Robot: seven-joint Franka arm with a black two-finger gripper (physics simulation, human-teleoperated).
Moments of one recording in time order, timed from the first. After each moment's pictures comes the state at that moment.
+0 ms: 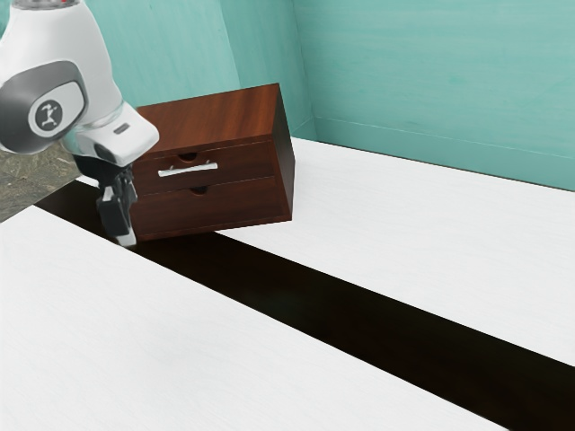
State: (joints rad) arm 0.10 -0.16 0.13 -1.75 0.23 1.71 0.93
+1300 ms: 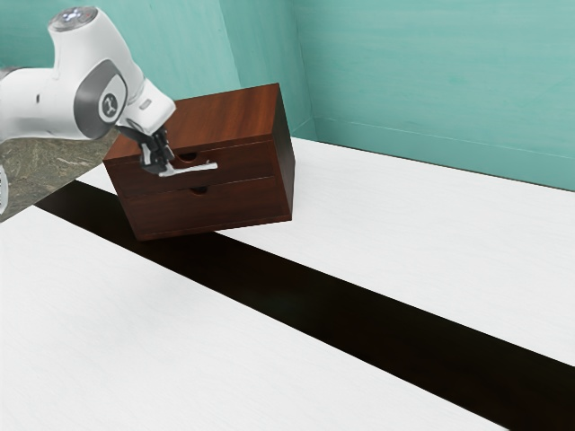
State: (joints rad) arm 0.30 0.33 0.13 -1.30 0.05 2.03 1.25
